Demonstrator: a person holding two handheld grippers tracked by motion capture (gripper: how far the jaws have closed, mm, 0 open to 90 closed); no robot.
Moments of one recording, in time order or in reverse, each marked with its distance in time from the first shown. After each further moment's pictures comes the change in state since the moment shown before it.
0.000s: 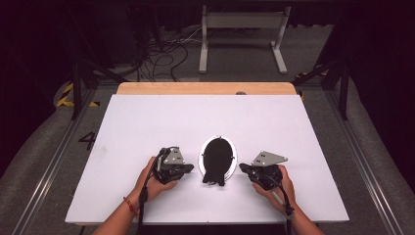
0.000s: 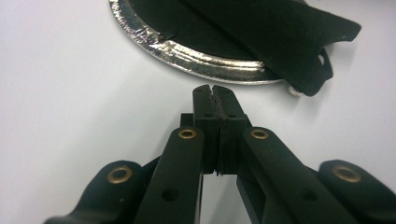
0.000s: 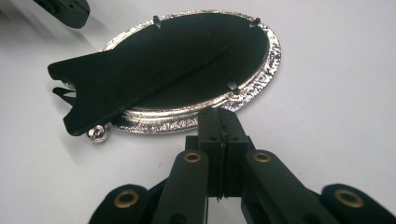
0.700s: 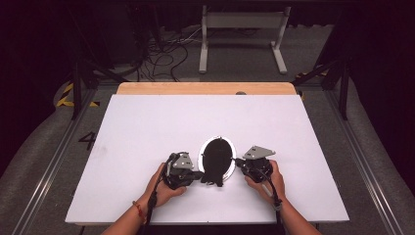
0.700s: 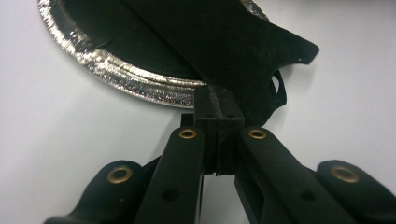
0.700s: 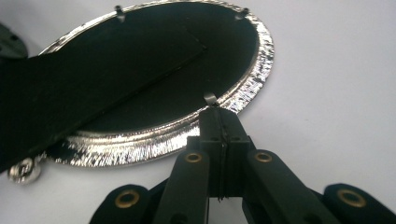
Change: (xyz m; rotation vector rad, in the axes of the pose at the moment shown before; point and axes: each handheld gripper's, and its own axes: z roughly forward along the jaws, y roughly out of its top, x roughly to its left) left arm -0.025 0.007 0.023 -0.018 -0.083 -0.029; right arm -0.008 0.007 0.035 0.042 -0.063 0.030
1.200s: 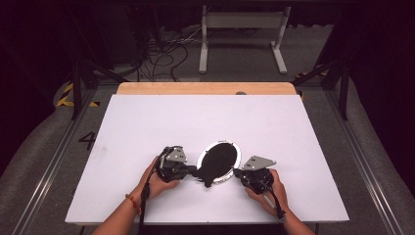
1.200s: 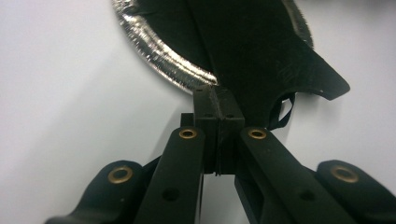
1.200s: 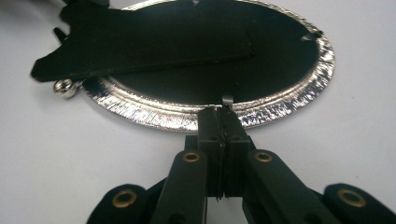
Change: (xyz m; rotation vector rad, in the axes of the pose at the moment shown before) left arm 0.028 -0.006 -0.011 0.016 -0.028 -0.005; right arm 0.023 -0.012 -0.017 0.013 0.068 -0.039
